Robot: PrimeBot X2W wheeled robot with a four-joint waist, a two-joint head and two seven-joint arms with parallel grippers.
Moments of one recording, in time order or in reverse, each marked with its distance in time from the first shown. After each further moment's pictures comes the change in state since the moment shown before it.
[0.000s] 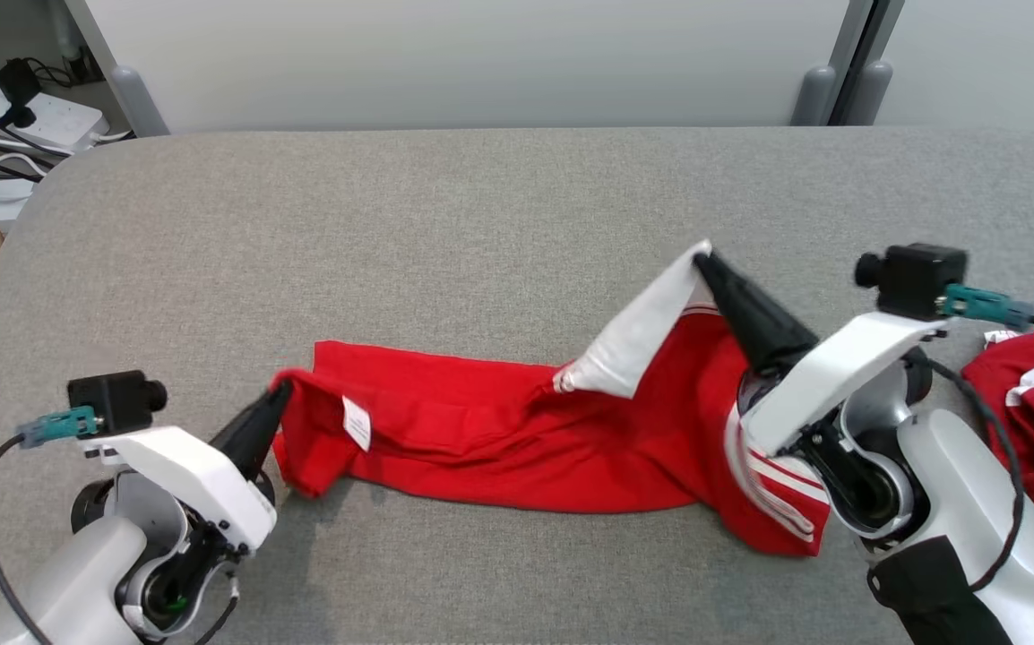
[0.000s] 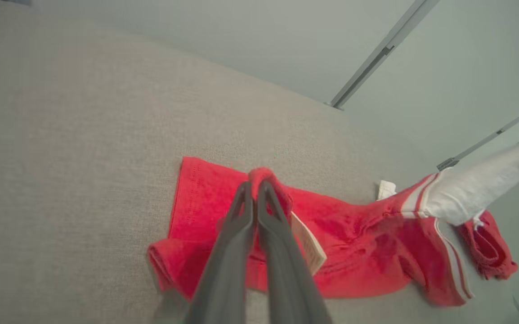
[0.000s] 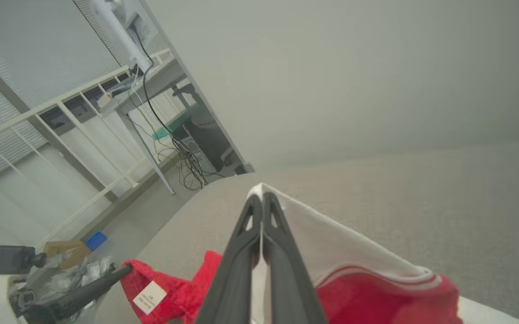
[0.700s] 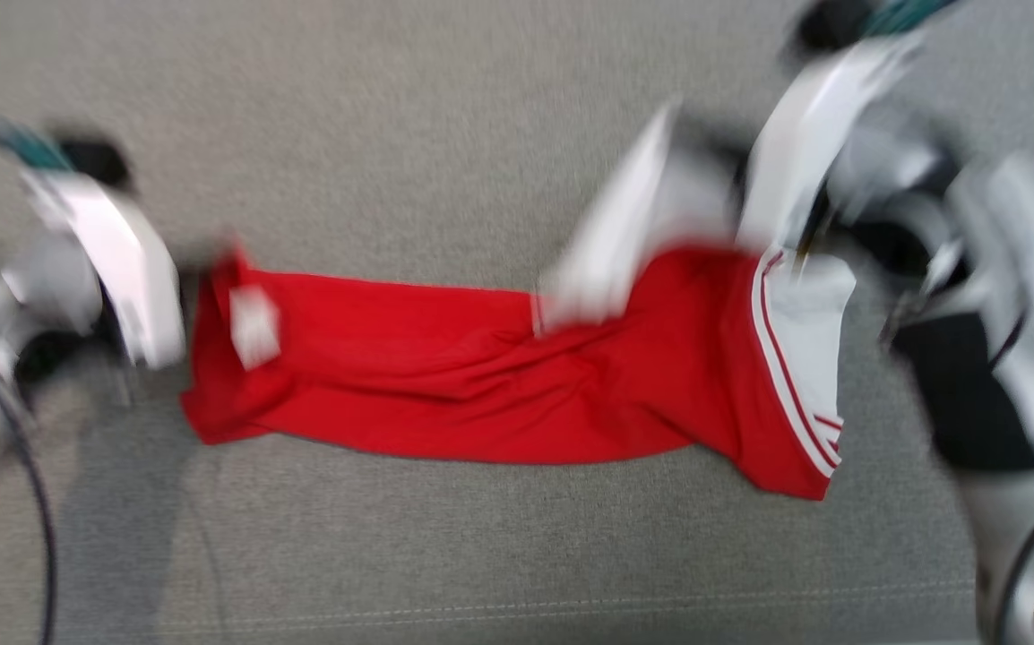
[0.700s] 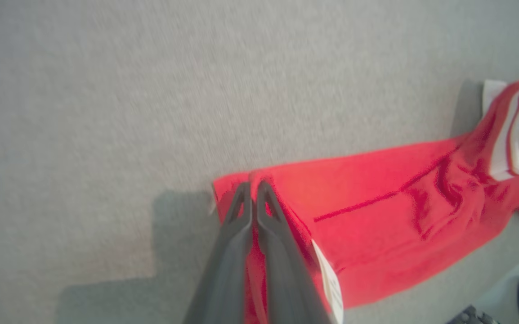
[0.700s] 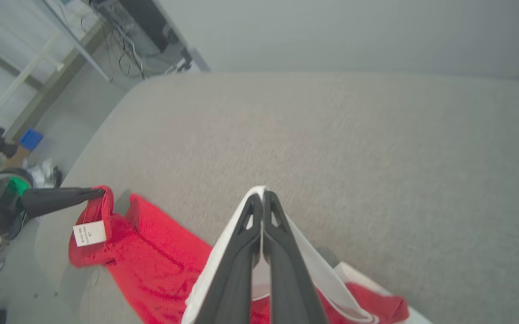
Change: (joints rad) left arm -0.470 0.093 -0.183 0.189 0.041 -0.127 0.707; right arm -0.385 0.079 -0.101 0.129 -0.150 0.000 0.767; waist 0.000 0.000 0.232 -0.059
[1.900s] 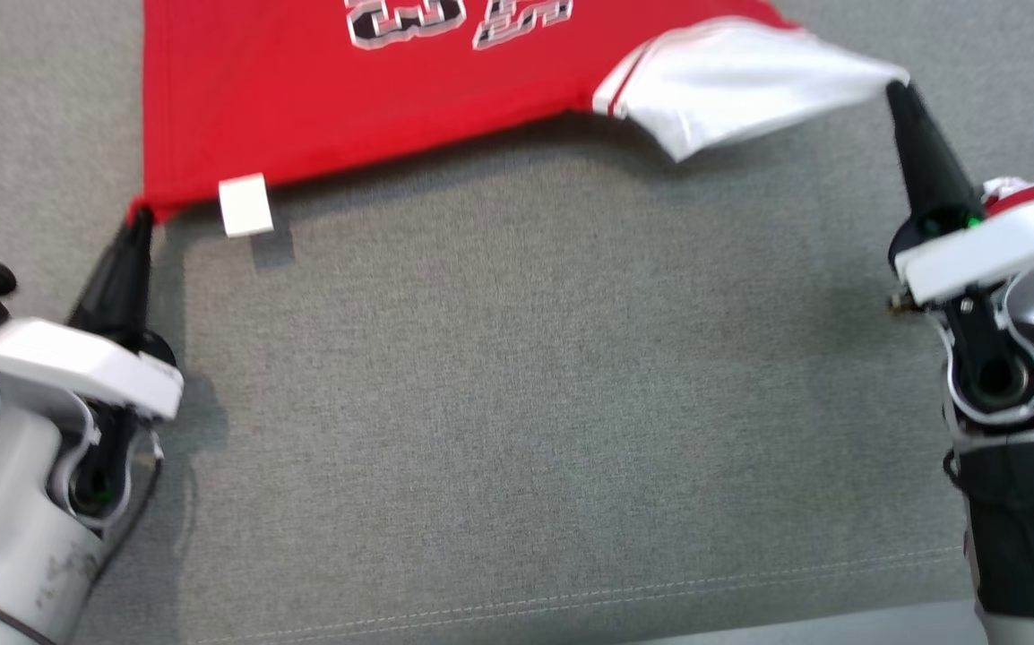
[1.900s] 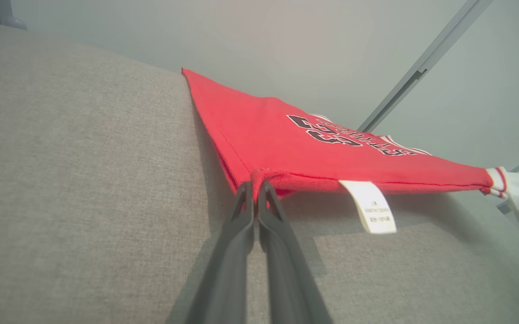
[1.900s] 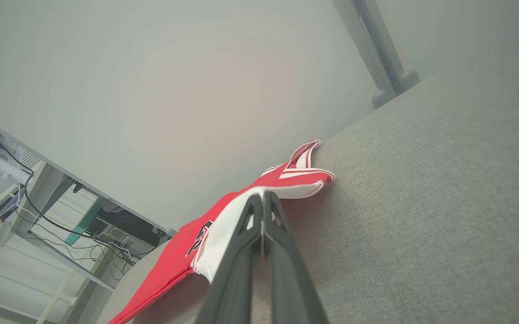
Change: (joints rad) left arm 0.332 -0.170 0.495 0.021 0.241 -0.013 -0.820; right arm 0.267 0.012 -0.284 -0.102 0.182 -0.003 -0.684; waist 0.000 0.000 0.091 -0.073
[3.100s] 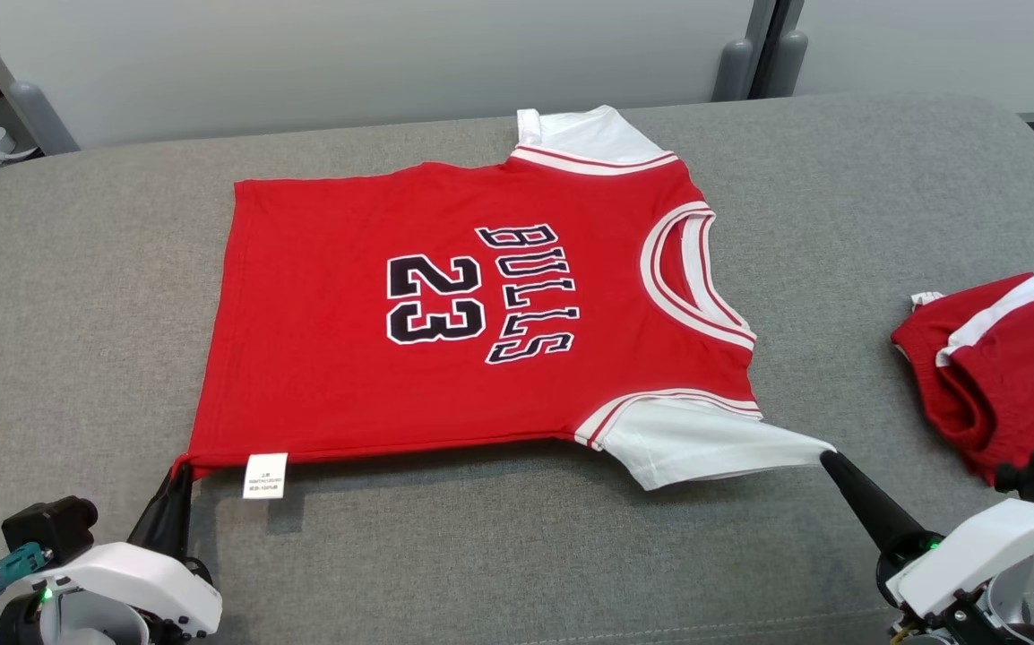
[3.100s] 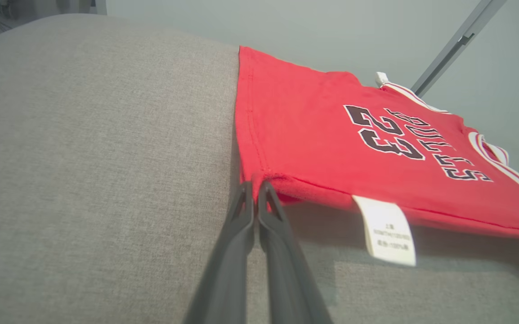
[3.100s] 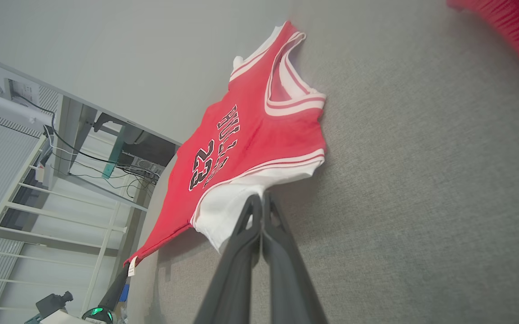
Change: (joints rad) left arm 0.348 -0.157 0.221 0.150 0.306 0.000 0.000; right arm 0.582 -0.091 0.052 -0.171 0.213 0.000 0.210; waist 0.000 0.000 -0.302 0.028
